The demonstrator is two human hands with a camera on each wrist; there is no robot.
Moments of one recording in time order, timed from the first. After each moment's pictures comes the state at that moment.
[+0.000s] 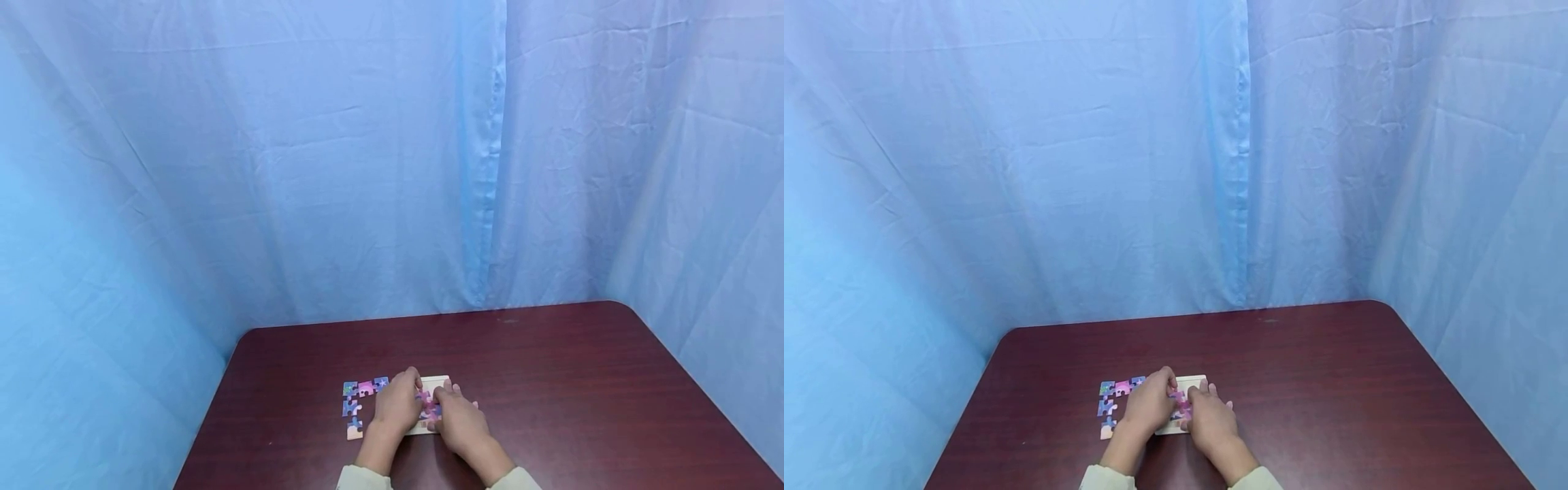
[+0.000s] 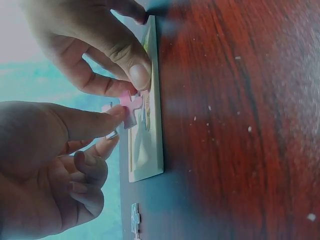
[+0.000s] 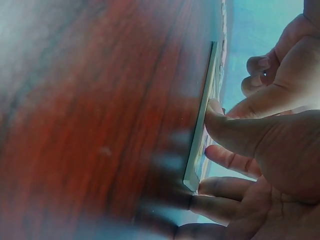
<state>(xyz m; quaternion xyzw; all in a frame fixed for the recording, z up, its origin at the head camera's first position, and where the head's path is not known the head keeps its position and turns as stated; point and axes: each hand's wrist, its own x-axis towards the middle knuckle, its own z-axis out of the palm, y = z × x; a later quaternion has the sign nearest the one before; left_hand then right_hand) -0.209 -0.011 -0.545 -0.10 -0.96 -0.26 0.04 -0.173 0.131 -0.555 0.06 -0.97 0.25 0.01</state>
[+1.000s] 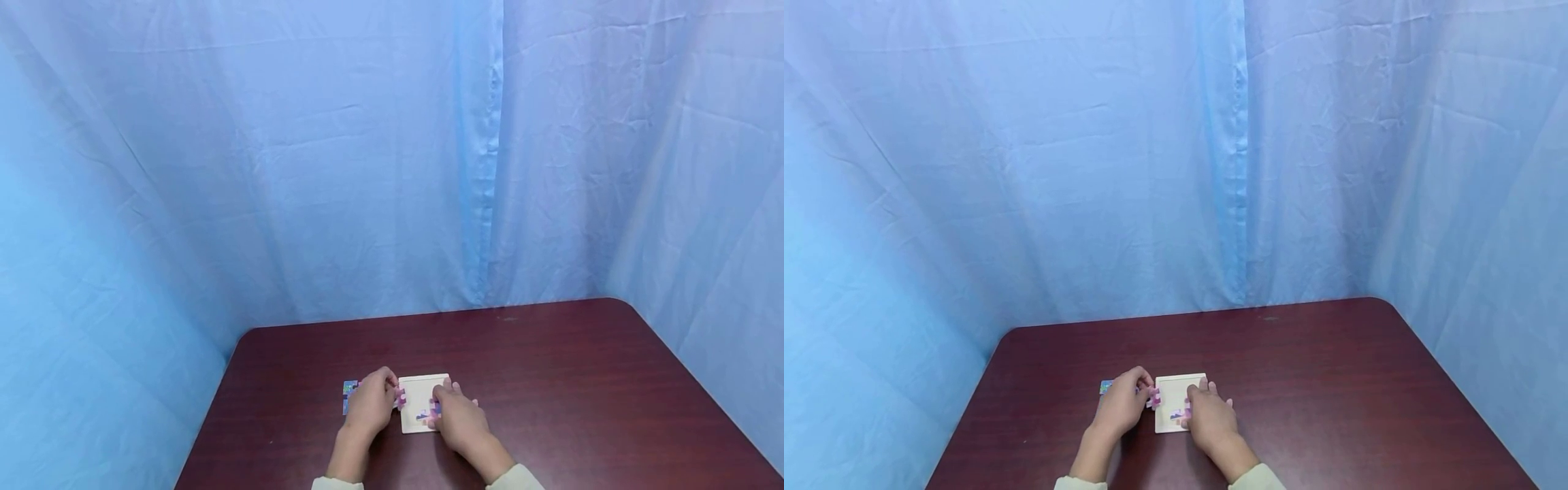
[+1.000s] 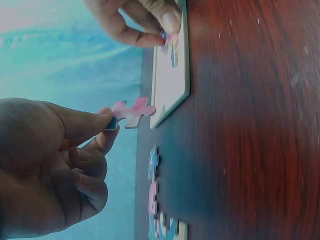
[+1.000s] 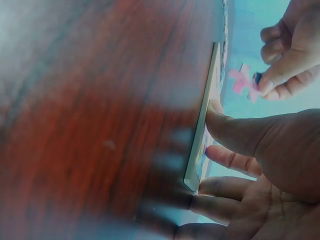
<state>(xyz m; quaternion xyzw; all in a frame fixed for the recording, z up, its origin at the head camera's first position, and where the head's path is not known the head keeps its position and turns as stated) -0.196 -0.051 -0.528 -0.05 -0.94 -0.33 0.04 -0.175 0.132 -0.553 0.06 -0.97 0.24 -0.01</state>
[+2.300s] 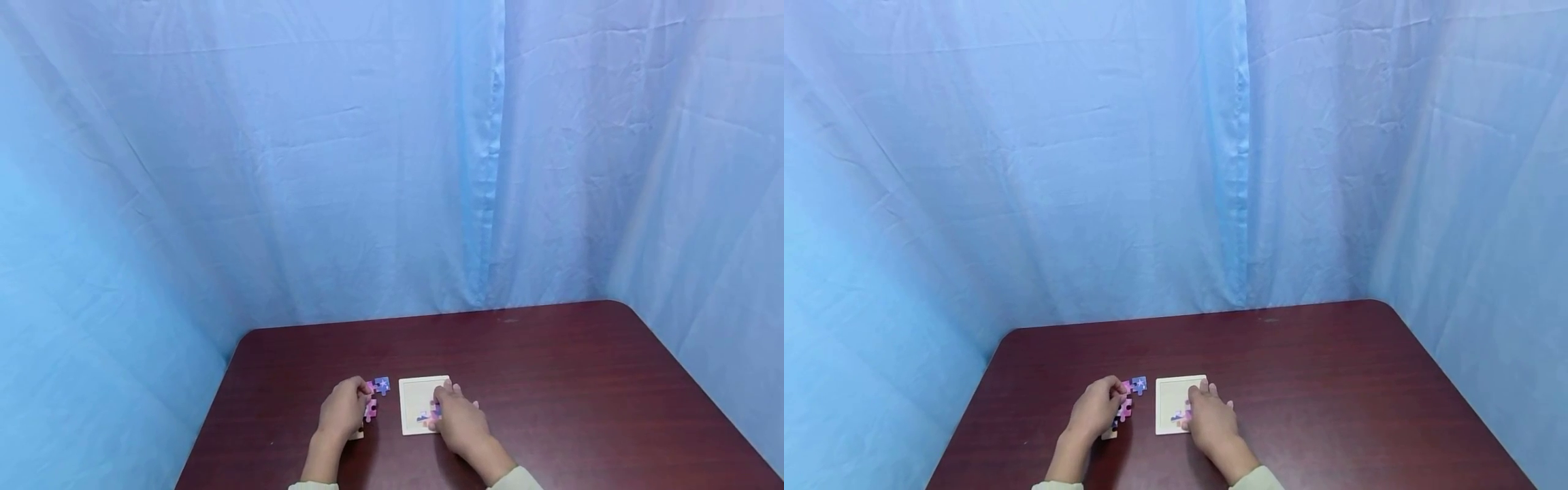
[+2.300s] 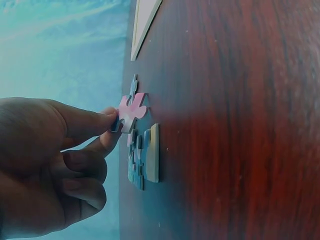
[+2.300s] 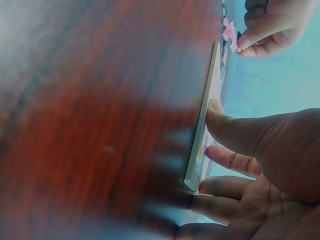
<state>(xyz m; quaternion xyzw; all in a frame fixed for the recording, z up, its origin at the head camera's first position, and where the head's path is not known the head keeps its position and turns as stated) -0.200 -0.104 -0.545 -0.01 -0.95 -0.31 0.03 -0.174 0.132 -0.556 0.06 -0.97 0.24 0.00</state>
